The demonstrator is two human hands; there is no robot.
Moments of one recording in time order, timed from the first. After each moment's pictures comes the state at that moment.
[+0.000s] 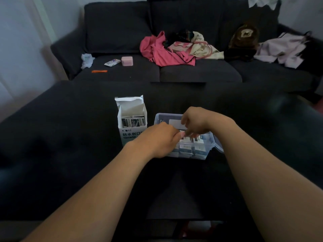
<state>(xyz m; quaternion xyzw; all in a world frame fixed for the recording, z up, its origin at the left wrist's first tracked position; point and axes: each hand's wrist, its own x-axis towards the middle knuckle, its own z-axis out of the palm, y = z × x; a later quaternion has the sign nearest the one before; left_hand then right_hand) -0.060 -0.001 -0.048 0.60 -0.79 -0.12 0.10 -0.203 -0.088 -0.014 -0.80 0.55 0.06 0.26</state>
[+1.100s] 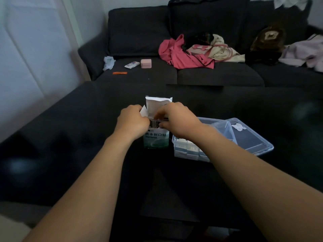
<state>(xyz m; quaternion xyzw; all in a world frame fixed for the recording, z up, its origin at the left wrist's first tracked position) 0.039 0.013 -0.025 0.78 -0.51 -0.13 0.32 -0.108 -0.051 -0.022 -0.90 0.39 -0.16 0.13</state>
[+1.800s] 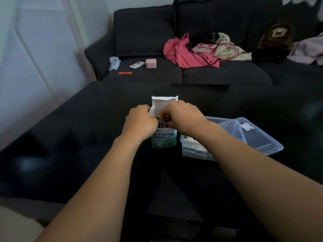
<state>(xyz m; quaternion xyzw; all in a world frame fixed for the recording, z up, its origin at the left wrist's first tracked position) 0.034 0.018 -0.025 0.78 -0.52 -0.12 0.32 -0.099 -0.049 -0.017 -0.91 0.39 -0.12 0.03</state>
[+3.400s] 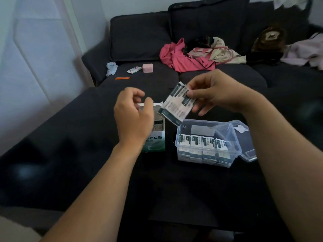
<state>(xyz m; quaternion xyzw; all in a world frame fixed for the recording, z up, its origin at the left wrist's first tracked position) 0.011 0.026 -0.008 0.61 -0.47 0.06 0.63 -0.189 -0.076 0.059 -0.80 0.34 -0.24 0.44</state>
